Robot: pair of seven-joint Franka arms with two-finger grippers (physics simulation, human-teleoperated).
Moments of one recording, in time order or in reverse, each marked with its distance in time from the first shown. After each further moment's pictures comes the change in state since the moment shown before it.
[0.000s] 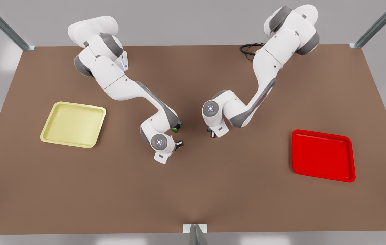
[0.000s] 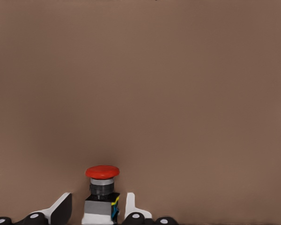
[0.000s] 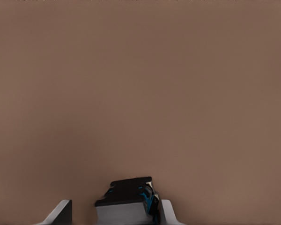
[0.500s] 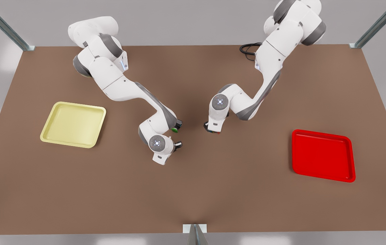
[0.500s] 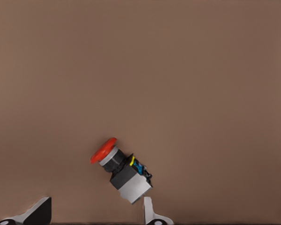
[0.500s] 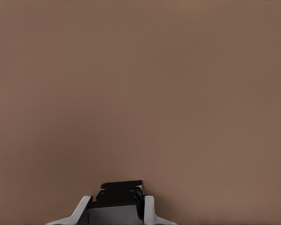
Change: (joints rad) left arm 0.019 -0.118 0.009 -0.217 -0.170 0.207 0.706; right arm -0.013 0.000 0.005 0.003 0.005 0.001 -0.014
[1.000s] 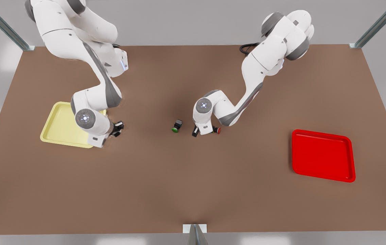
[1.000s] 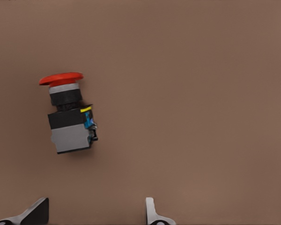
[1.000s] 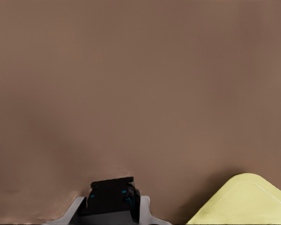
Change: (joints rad) left arm -0.128 0.222 0.031 0.241 0.086 0.054 -0.602; right arm -0.635 -0.726 0.173 -0.656 -0.029 -0.169 -0.495
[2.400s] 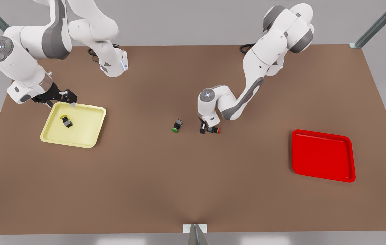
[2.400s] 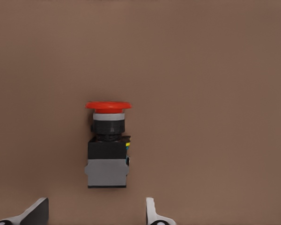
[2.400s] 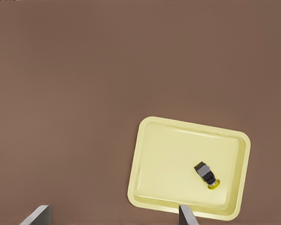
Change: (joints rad) left arm -0.020 -0.099 0.049 -0.224 0.182 0.170 -0.361; right arm 0.399 -0.395 -0.573 0.109 0.096 -0.235 0.237
